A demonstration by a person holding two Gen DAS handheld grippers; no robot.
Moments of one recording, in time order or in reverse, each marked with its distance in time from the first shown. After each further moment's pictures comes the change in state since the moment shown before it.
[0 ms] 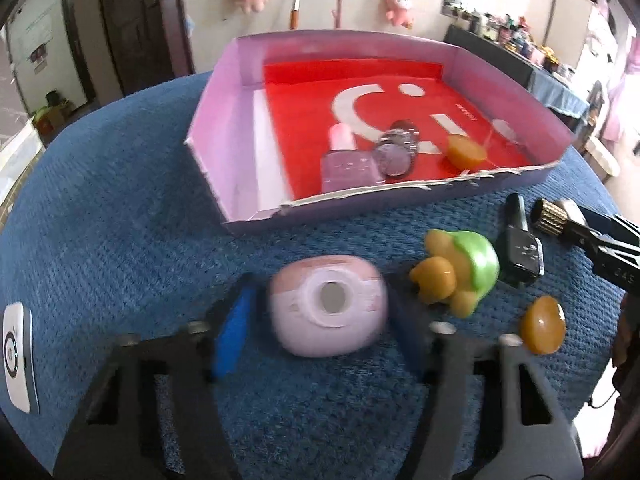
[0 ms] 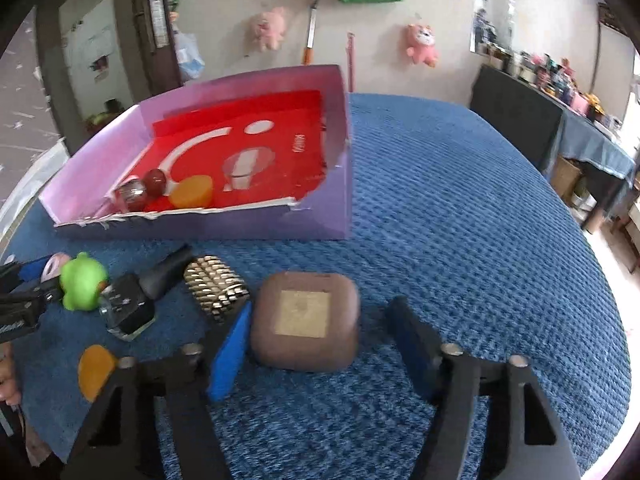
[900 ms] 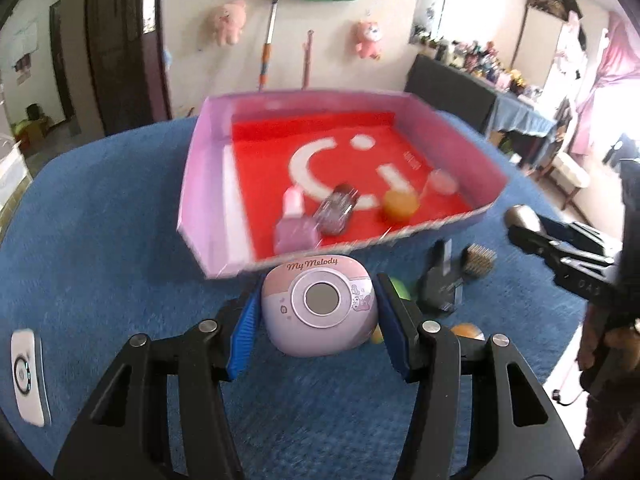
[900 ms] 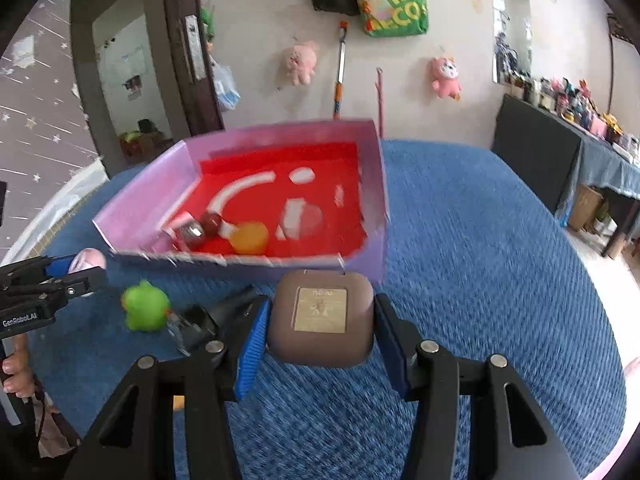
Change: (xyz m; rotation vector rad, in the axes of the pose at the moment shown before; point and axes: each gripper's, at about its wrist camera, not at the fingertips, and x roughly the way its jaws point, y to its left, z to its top) left arm -0.052 -0.013 0.031 0.008 -0.104 -0.131; right arm -0.044 0.013 0.025 -0.032 -0.120 0.102
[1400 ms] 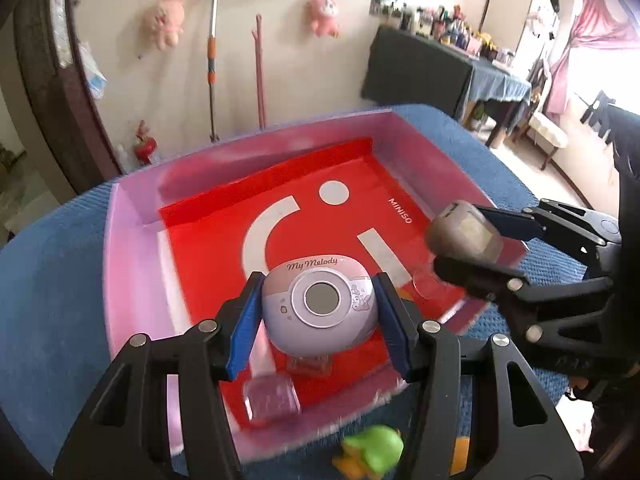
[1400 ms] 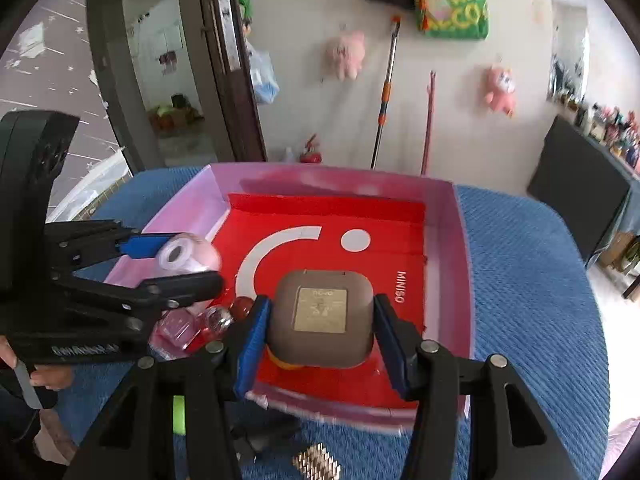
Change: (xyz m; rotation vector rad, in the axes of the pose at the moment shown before) left arm 0.093 -0.019 0.115 0.140 0.142 -0.084; right arm 0.072 0.032 0.107 -0.095 0.100 0.104
